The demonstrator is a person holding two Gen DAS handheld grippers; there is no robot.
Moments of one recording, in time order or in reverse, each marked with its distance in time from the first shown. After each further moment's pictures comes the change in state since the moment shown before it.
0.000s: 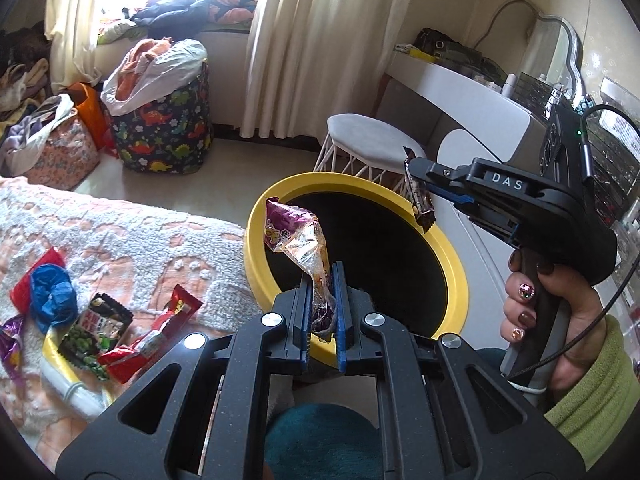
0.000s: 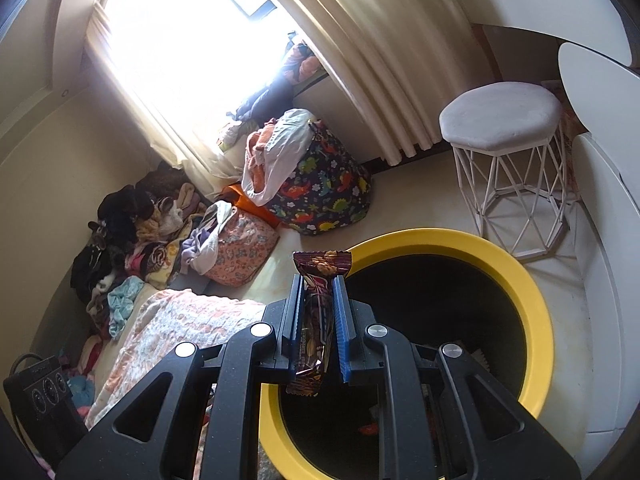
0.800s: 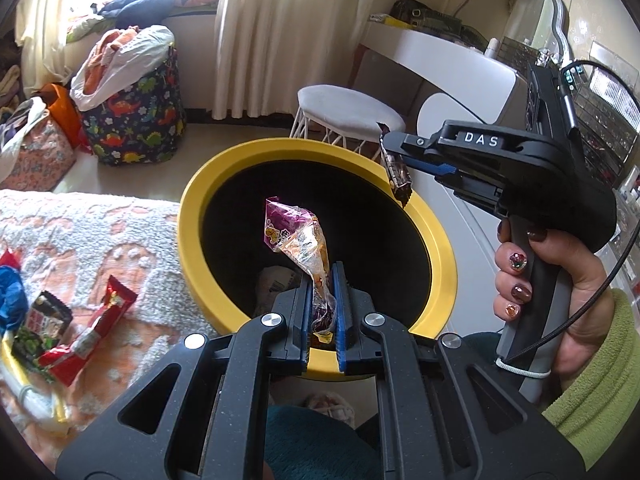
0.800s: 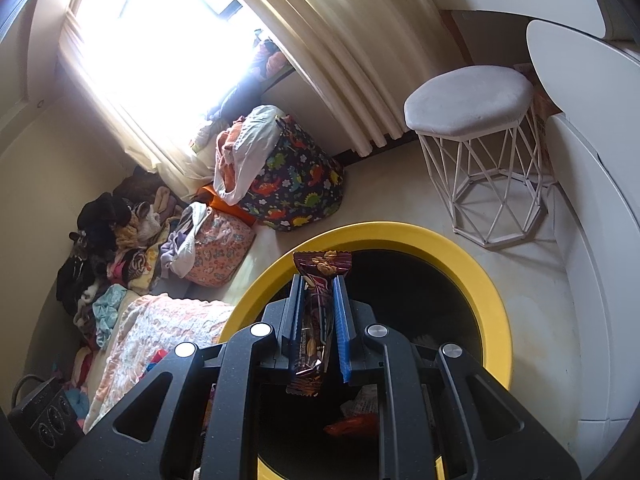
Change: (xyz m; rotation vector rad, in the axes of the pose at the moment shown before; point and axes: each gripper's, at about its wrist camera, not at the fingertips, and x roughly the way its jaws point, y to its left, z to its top) left arm 0.045 -0.029 -0.011 0.063 0.088 -0.050; right arm 0.007 -0.035 -0.002 0.062 0.026 -0.077
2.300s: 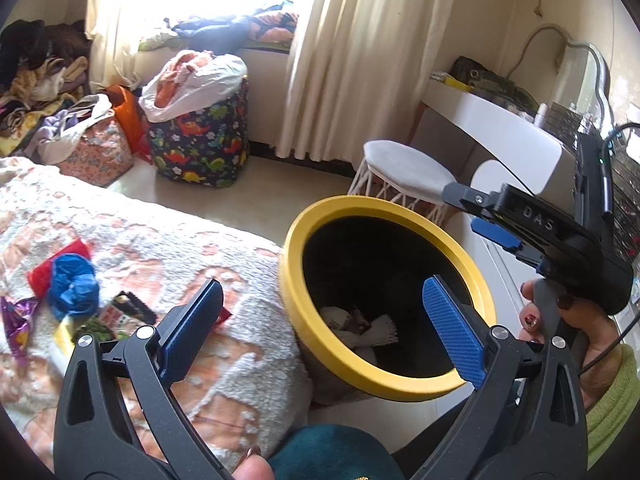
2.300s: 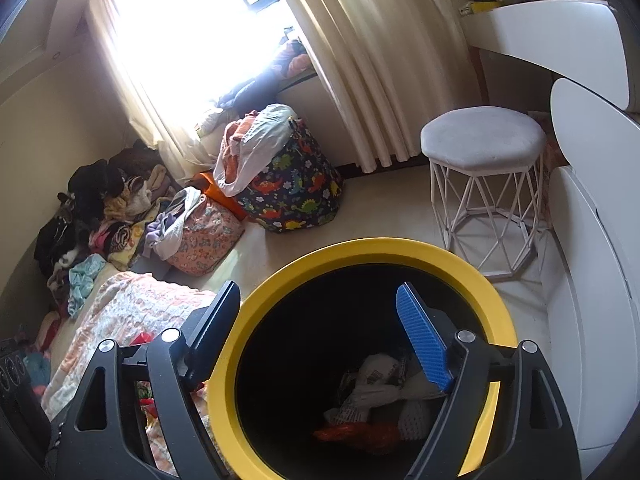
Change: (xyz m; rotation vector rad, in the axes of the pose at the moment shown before) left arm -0.054 0.041 0.005 -0.150 -0.192 0.178; right arm -0.001 0.049 -0.009 -0.175 -0.039 -0.063
